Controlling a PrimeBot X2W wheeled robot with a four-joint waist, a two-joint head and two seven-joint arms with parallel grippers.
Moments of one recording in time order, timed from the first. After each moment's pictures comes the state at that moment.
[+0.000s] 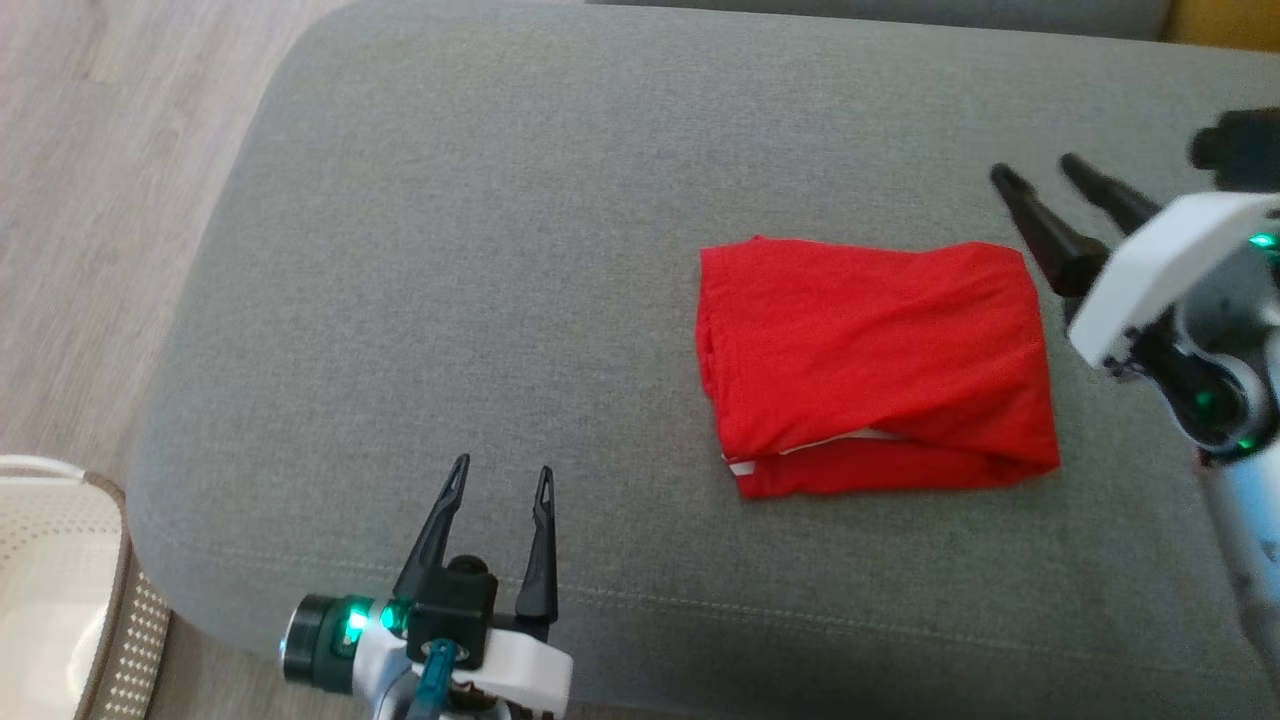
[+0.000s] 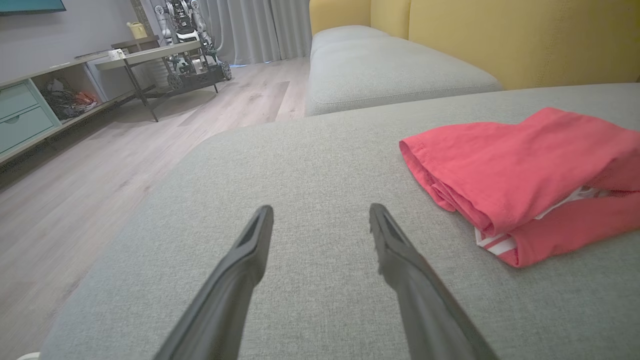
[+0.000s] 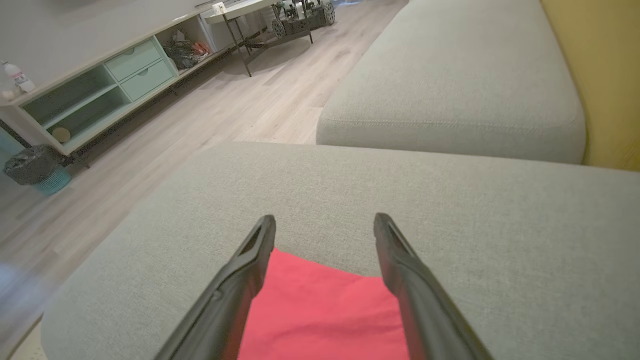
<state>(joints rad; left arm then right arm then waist) -0.01 0.14 -0.56 0.12 -0.08 0.40 -0.25 -0.54 -0.34 0.15 0.25 0.68 0.13 0.40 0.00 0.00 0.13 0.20</state>
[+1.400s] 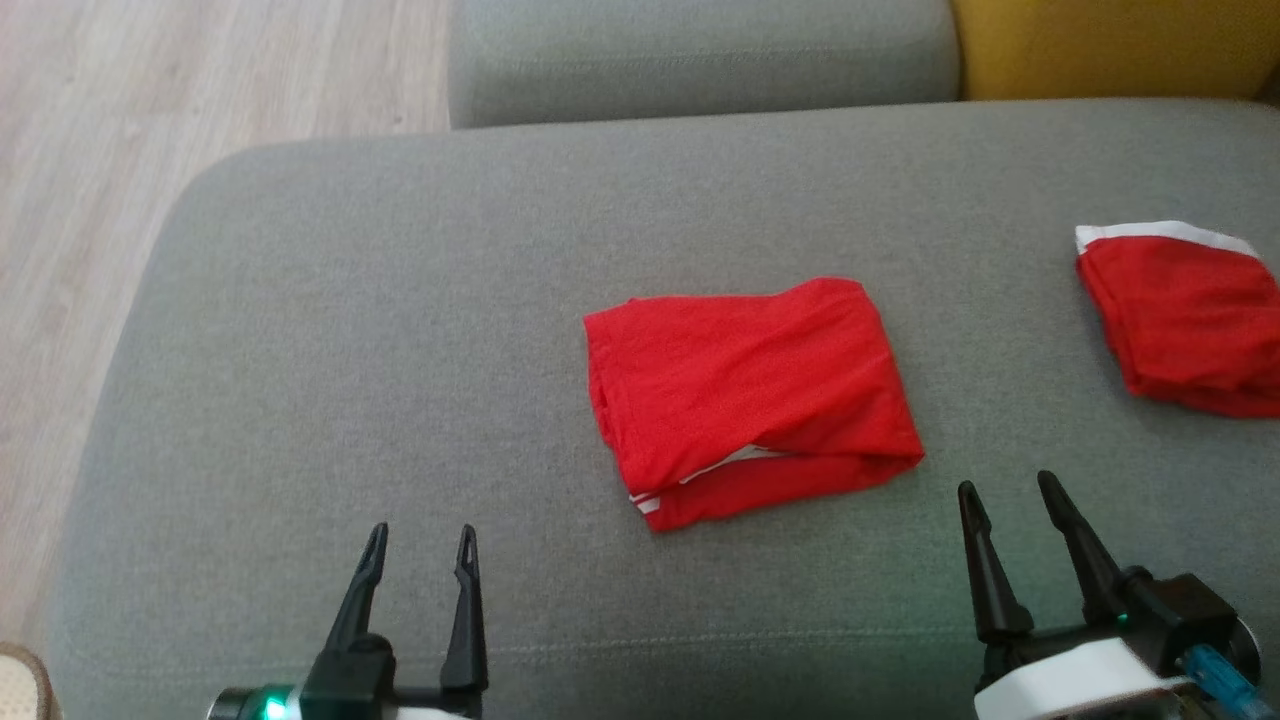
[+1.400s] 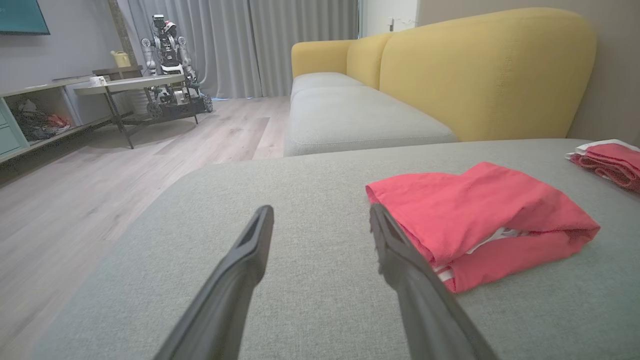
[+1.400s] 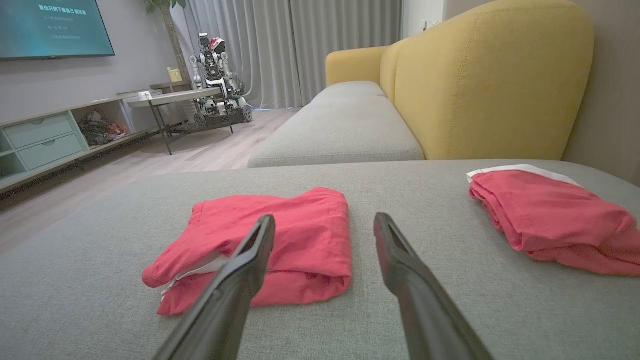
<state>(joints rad) 0.22 0.12 -0.37 -0.07 -0.07 0.31 -0.25 0.16 -0.06 0.02 0.04 0.16 0.13 -0.25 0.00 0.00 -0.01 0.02</state>
